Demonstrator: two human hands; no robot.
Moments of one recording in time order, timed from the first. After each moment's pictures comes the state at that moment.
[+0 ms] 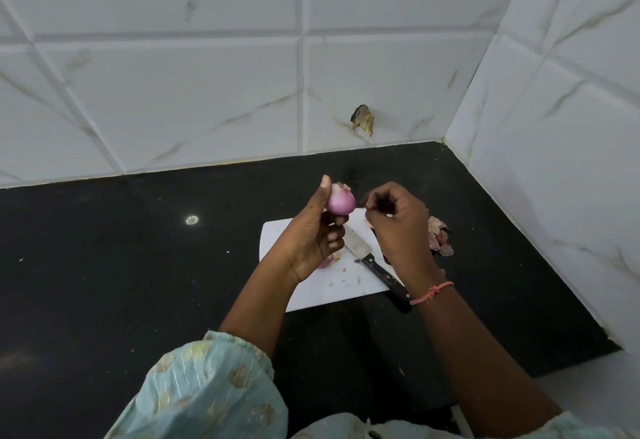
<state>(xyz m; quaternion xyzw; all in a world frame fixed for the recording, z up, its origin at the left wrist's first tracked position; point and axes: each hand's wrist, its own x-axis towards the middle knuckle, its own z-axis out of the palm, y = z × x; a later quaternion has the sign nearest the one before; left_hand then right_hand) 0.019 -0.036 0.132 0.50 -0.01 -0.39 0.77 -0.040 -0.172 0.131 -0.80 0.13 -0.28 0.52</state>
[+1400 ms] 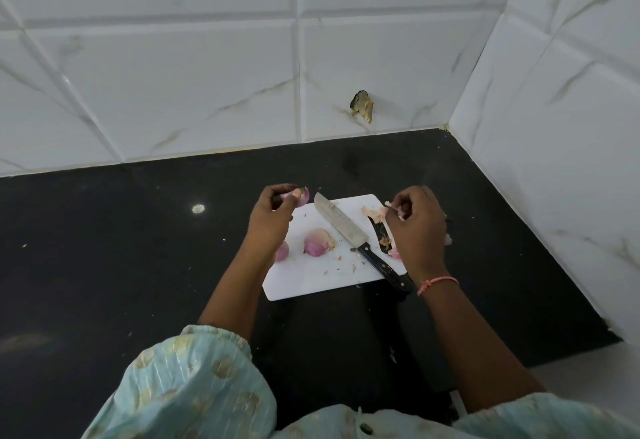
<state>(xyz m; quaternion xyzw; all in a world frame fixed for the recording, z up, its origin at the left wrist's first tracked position) 0.041 -0.016 0.096 0.75 0.02 -0.13 0.64 -0.049 -0.221 0.082 -0.88 0.21 -0.32 0.30</state>
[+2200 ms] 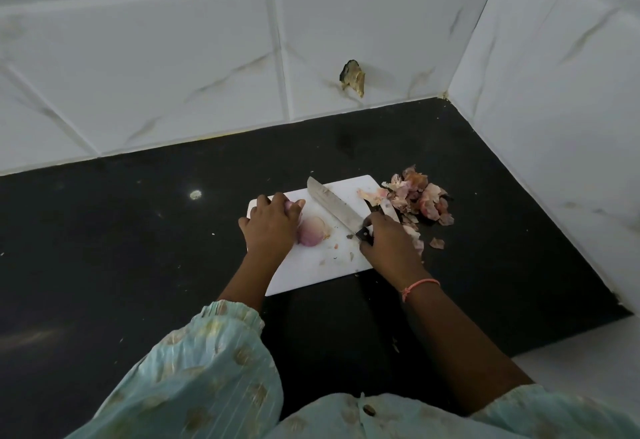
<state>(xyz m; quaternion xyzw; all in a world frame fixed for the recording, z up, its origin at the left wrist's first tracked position) 0.067 -0.034 0.023 0.97 -0.09 -0.09 0.20 -0.048 -0.211 0.018 -0.95 0.20 0.00 0.24</state>
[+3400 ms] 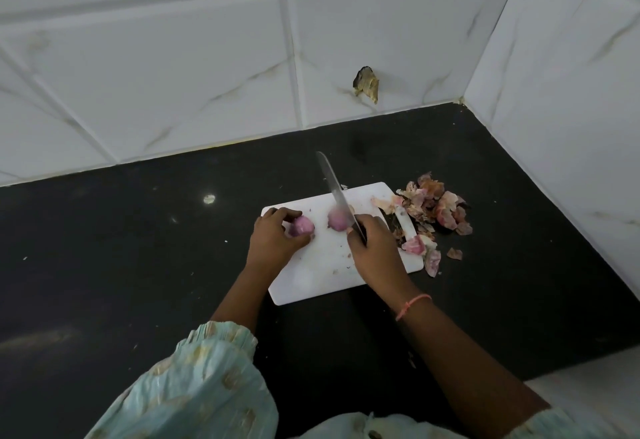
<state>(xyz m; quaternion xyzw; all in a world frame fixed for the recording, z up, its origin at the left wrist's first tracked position) 0.077 -0.002 0.001 0.91 -0.14 -0.10 0.39 -0.032 -0.165 0.028 -0.86 0.21 -0.11 0.45</state>
